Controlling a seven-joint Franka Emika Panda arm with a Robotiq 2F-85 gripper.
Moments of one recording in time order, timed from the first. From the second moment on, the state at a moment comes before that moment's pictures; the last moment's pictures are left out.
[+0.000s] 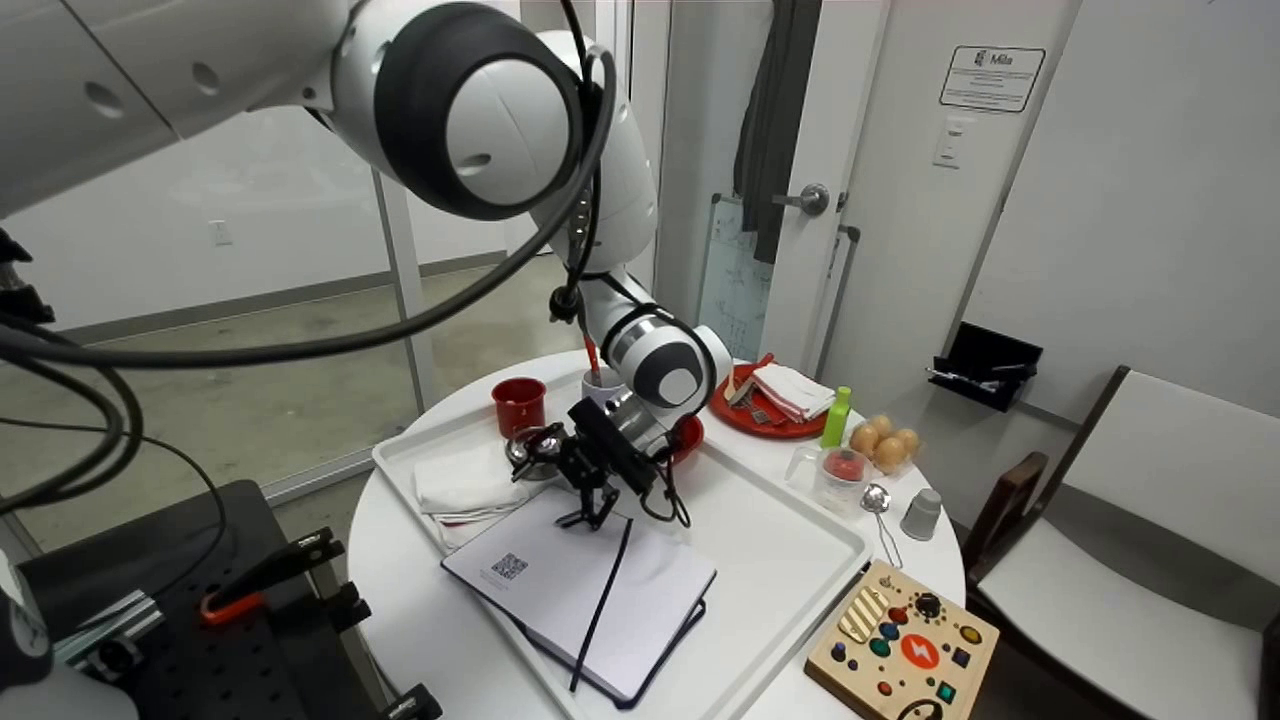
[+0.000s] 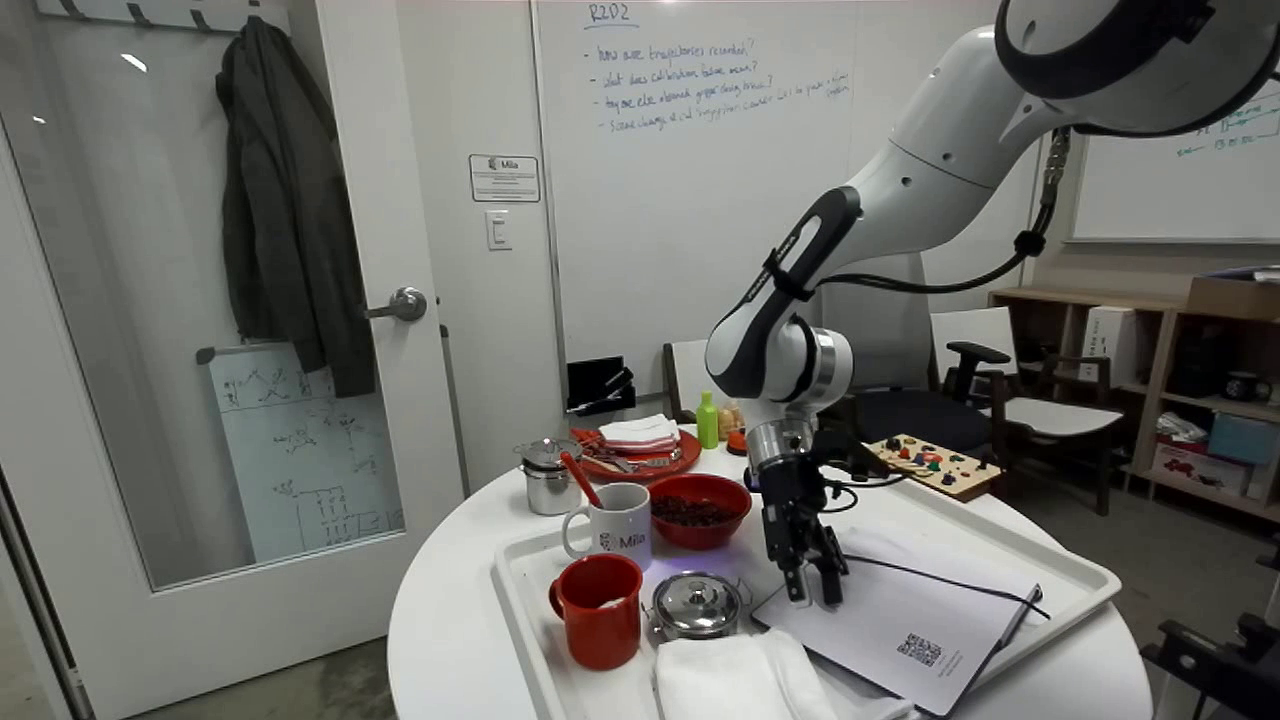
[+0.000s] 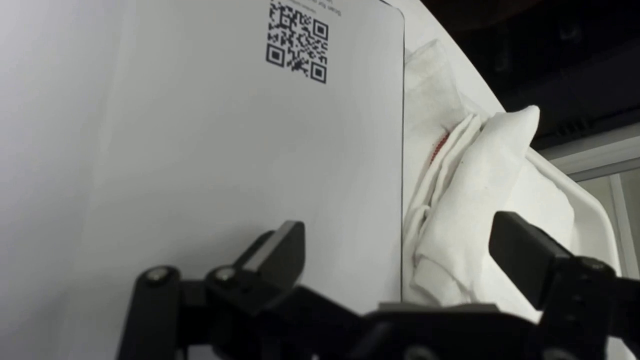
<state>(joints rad) -0.08 1.18 0.15 -1.44 0.19 1.81 -0.50</state>
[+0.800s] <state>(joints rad) -0.12 1.14 0.16 -1.42 0.19 1.62 -0.51</state>
